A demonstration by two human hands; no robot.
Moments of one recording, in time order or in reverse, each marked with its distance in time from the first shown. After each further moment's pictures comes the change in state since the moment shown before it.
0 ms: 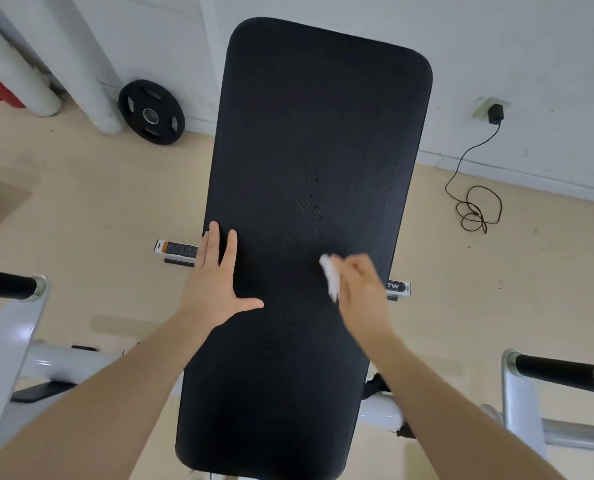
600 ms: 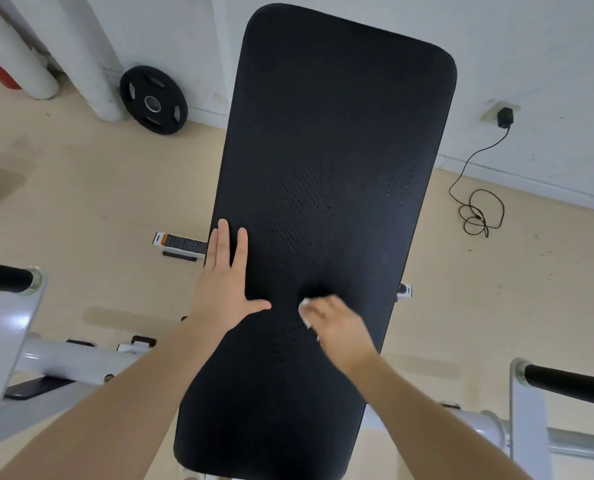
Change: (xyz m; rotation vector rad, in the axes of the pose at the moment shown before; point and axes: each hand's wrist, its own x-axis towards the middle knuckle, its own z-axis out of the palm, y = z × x) left_hand 0.004 -0.001 0.012 -0.019 0.049 0.020; right_hand -0.026 0.015 0.049 -0.318 -0.184 -0.502
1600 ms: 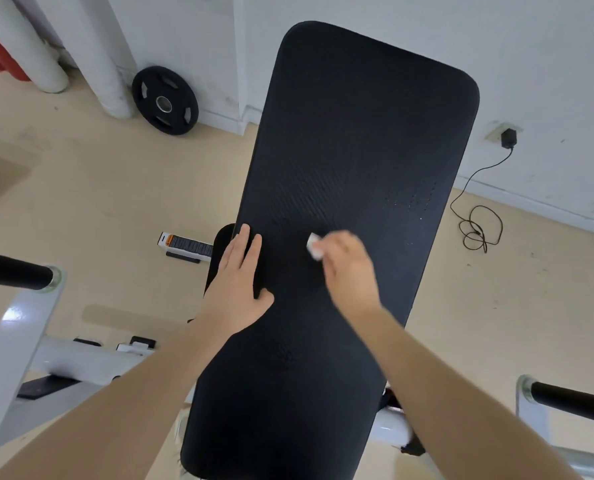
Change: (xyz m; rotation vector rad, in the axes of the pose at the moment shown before) left_hand -0.002 -0.019 -0.013 -0.300 0.015 0.037; right_hand 0.098 -0.016 -0.048 0.186 0.349 0.146
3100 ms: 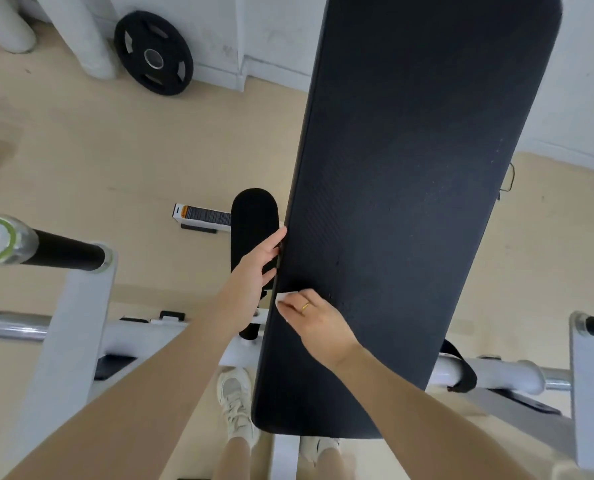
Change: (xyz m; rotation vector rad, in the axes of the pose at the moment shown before) left_hand -0.026 -0.070 -0.022 -1.118 -0.294 -0.298; right_hand -0.107 -0.092 0.106 -0.124 -0.440 -0.222
